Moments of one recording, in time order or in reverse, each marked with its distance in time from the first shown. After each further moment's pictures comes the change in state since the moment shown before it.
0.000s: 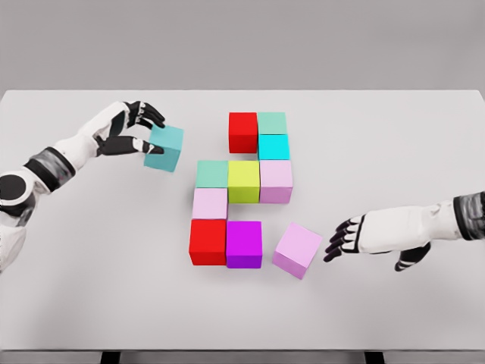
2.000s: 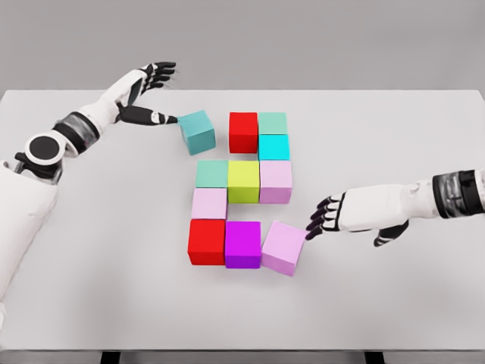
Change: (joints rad) left arm -0.218 -0.154 -0.021 0.274 -0.171 -0.018 -0.001; right arm -0.032 0.103 -0.049 0.043 0.049 0.000 0.000
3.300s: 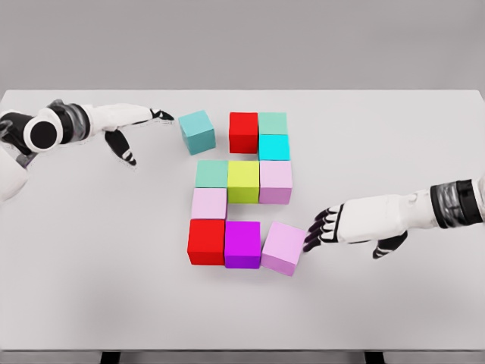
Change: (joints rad) left arm -0.218 0.217 -0.413 -0.108 -0.468 0.000 -0.255; right arm 0.014 -0.011 0.026 -0.016 -0.023 0.000 0.000
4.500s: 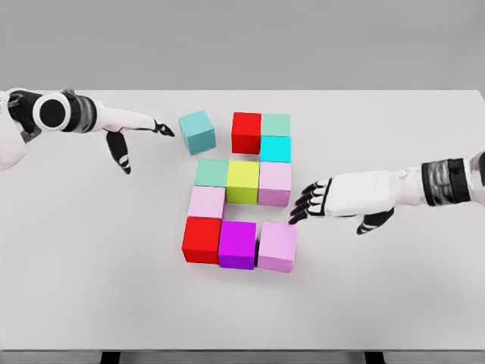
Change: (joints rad) left arm -0.338 0.026 -0.560 0.111 0.344 0.009 0.000; right arm 0.002 0.078 -0.102 0.053 -0.007 -0.001 0.000
